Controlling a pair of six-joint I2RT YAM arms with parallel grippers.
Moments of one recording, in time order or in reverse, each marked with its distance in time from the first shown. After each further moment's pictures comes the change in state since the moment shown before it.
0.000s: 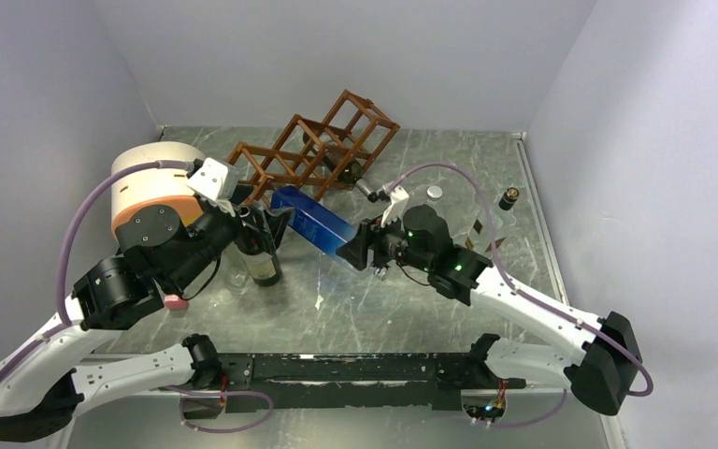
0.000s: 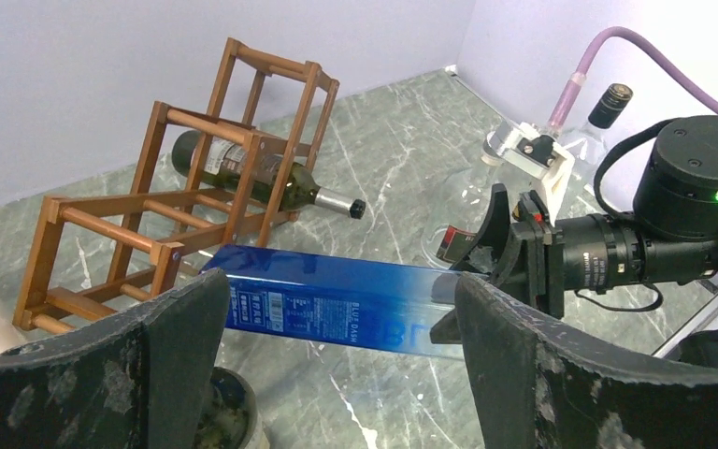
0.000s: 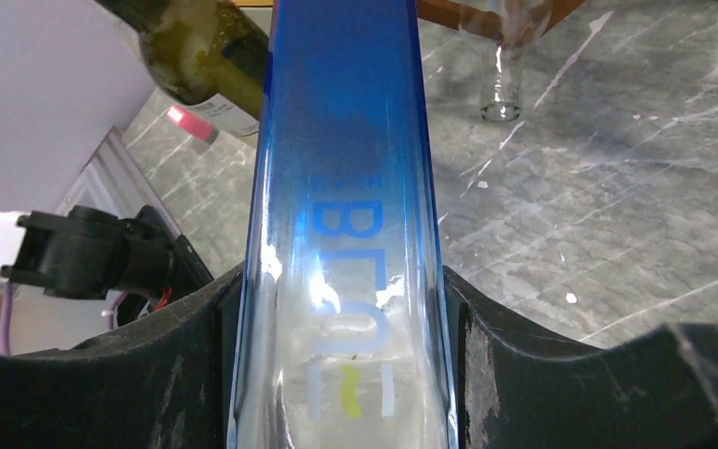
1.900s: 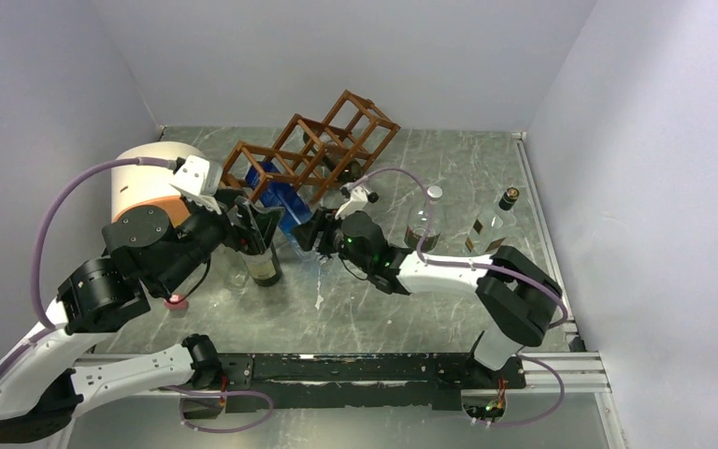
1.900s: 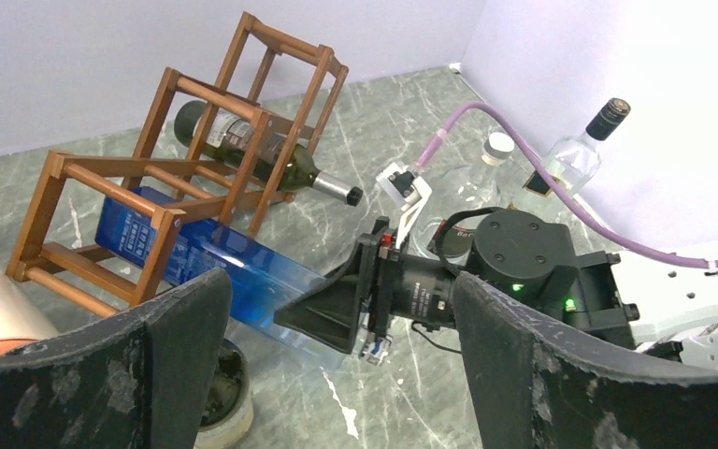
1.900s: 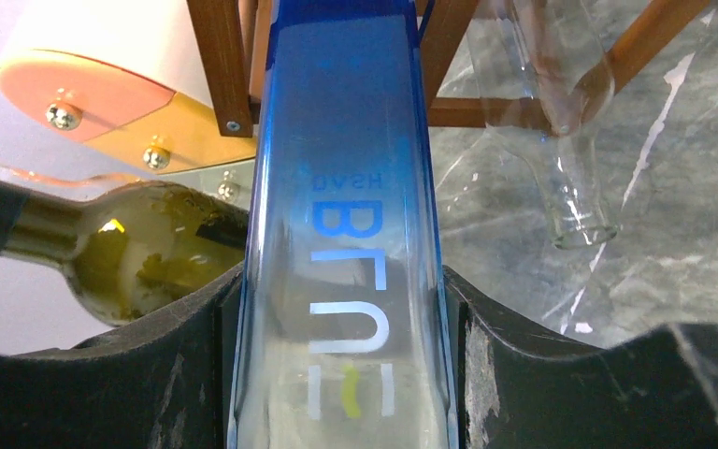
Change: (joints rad) left arm 0.000 -0.007 0.057 -0.106 -0.039 -0.111; right arm 0.143 0.529 0.069 0.581 0.341 0.280
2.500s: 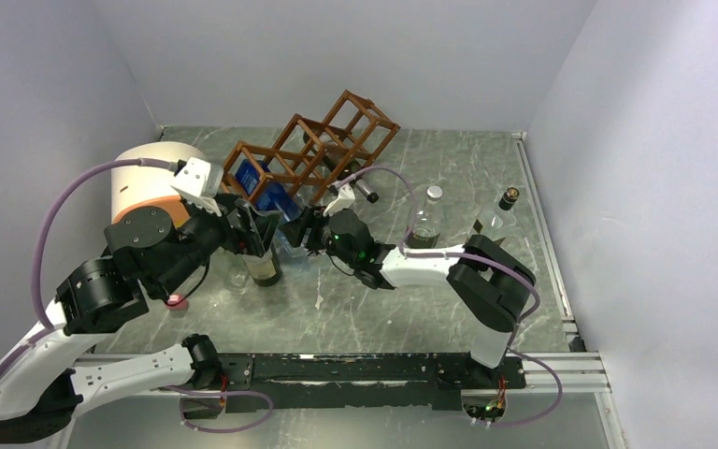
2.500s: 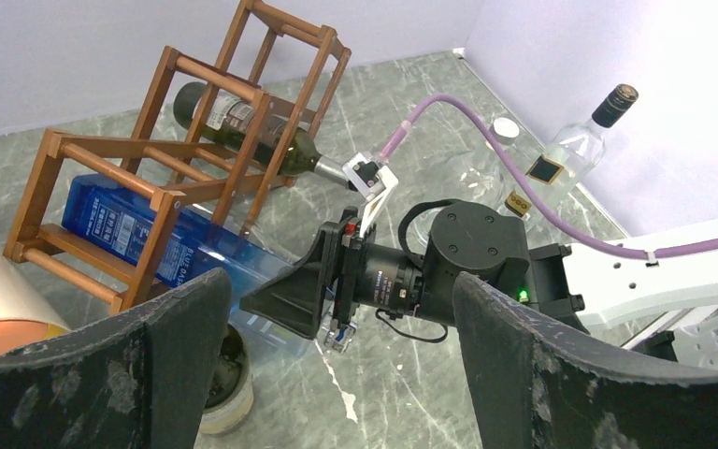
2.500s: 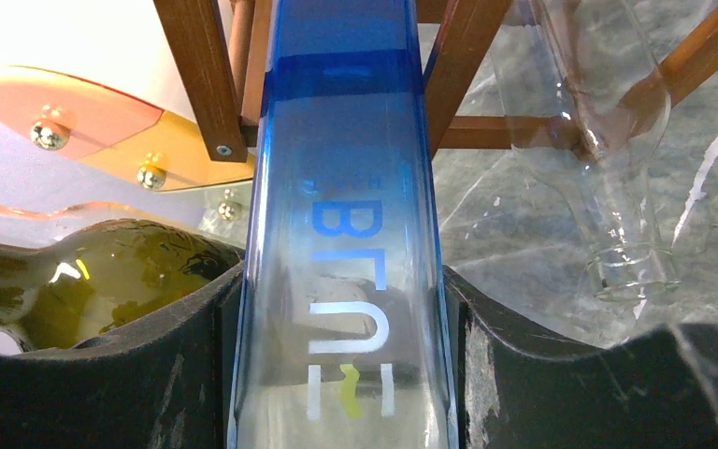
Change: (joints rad) left arm 0.000 -0.004 0.002 -0.045 0.000 -0.033; right arm -0.001 0.165 0.095 0.091 -0.010 0.007
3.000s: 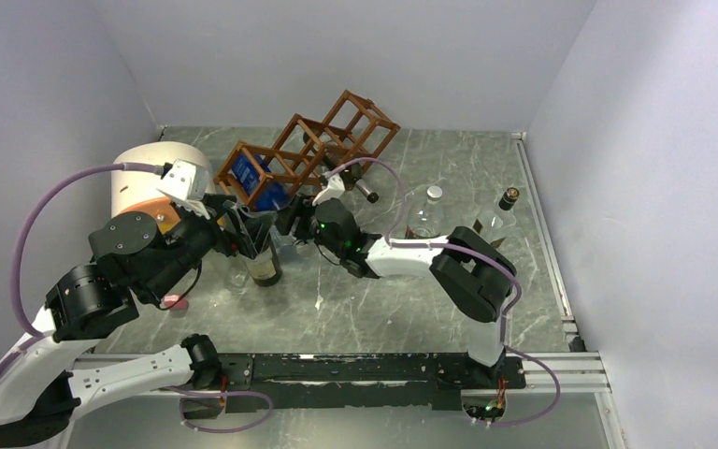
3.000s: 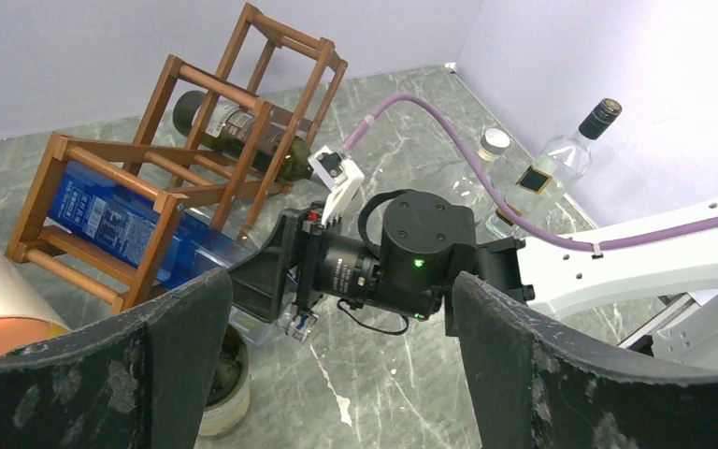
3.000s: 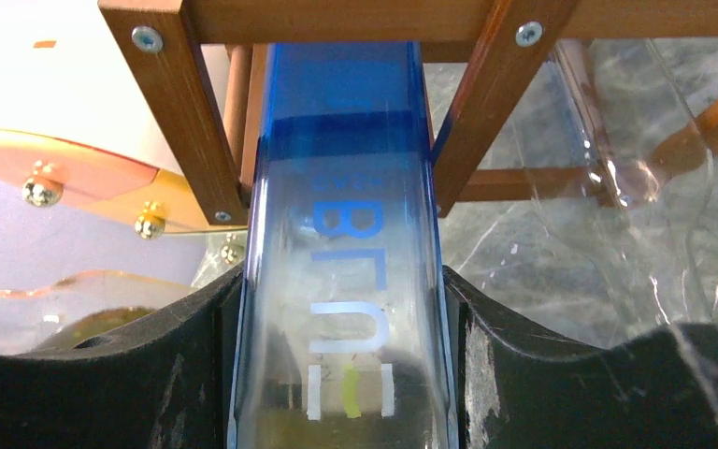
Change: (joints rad) left arm 0.000 -0.039 -0.002 -0.001 0.000 -0.007; right arm -0.010 0.106 0.130 -0.015 0.014 0.037
